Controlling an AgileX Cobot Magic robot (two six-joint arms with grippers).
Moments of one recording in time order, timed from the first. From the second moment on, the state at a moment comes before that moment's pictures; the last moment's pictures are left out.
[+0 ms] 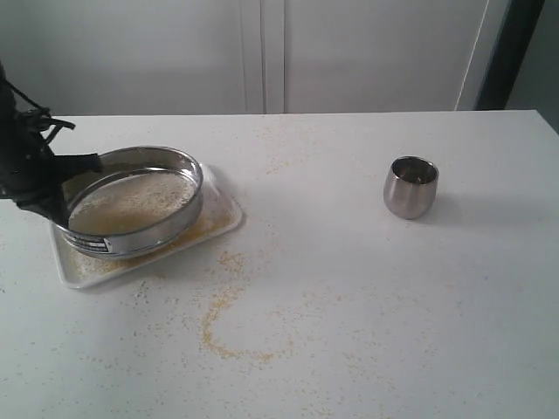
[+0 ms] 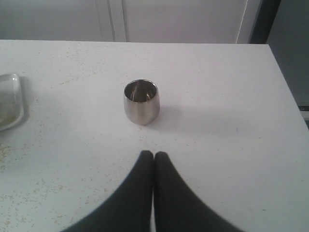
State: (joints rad) left arm -0.05 2.00 -1.48 -0.13 0.90 -0.23; right arm 0.10 0.53 -0.64 0.02 0.64 0.06
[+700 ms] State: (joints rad) left arm -0.04 1.97 -1.46 -0.22 0.83 -0.09; right arm 0.10 0.53 -0.64 0.02 0.64 0.06
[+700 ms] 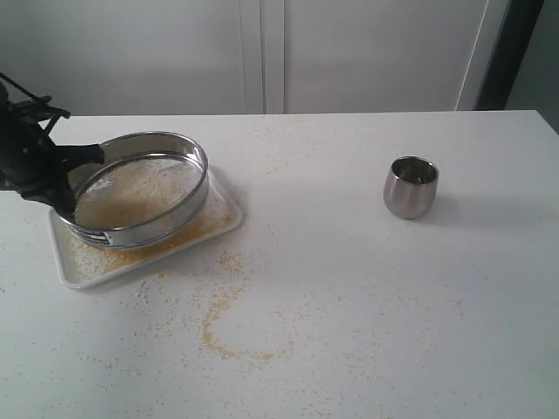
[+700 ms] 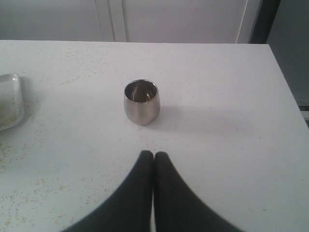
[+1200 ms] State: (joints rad) left arm -0.10 1.97 -1.46 -0.12 0.82 -0.17; right arm 0.10 0.53 -0.64 0.02 0.64 0.06
